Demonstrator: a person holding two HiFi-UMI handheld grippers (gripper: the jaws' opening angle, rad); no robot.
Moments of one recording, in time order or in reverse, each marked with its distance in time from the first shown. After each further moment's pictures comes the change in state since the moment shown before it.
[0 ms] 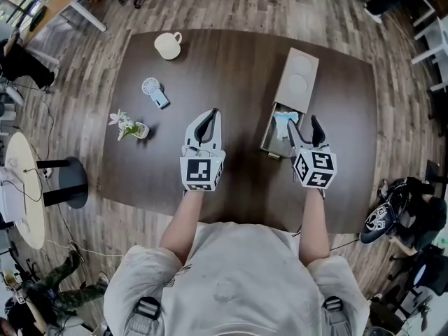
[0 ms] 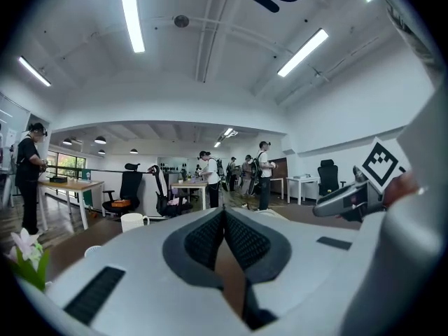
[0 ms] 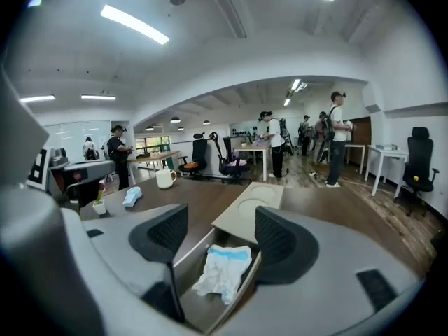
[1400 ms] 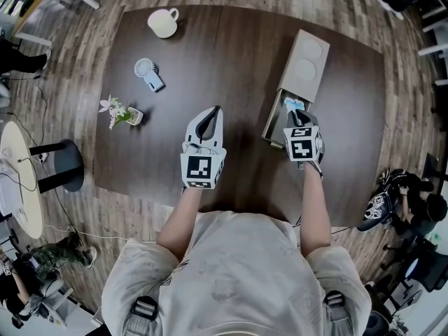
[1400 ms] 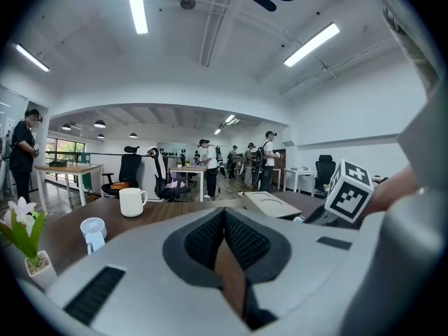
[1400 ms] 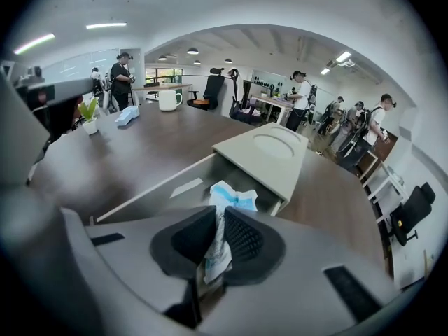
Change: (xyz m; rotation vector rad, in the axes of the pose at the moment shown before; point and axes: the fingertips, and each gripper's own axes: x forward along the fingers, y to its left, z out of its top) left arm -0.004 -0.004 -0.057 -0.049 0.111 -0.019; right arm 0.064 0.001 -0.117 -0.282 0.505 0.004
